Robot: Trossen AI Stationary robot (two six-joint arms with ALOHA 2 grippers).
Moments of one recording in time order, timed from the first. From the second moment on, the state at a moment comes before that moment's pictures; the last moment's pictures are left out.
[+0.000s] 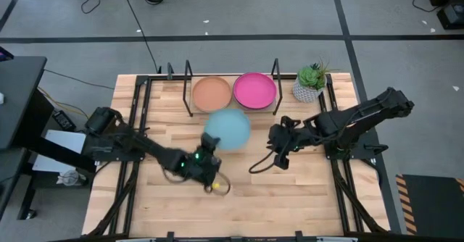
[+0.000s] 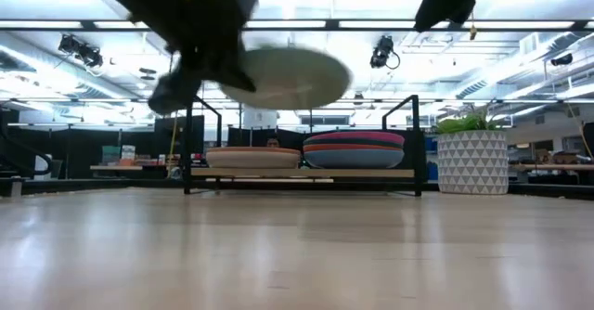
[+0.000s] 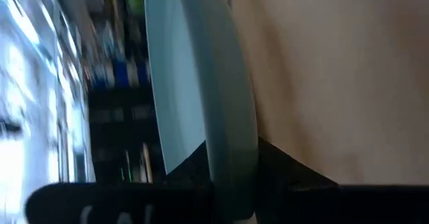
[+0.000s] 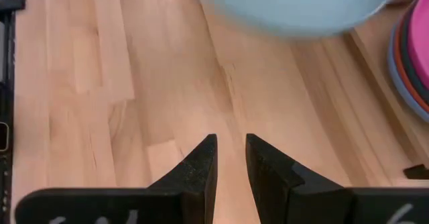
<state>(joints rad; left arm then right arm) -0.43 1.69 1.01 -0.28 -1.12 0.54 0.31 1.29 1.15 -0.80 0.28 0.52</state>
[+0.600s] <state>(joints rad) 0.06 1.69 1.01 -0.36 -0.94 0.37 0.33 1.32 1.13 -0.73 0.29 0.50</state>
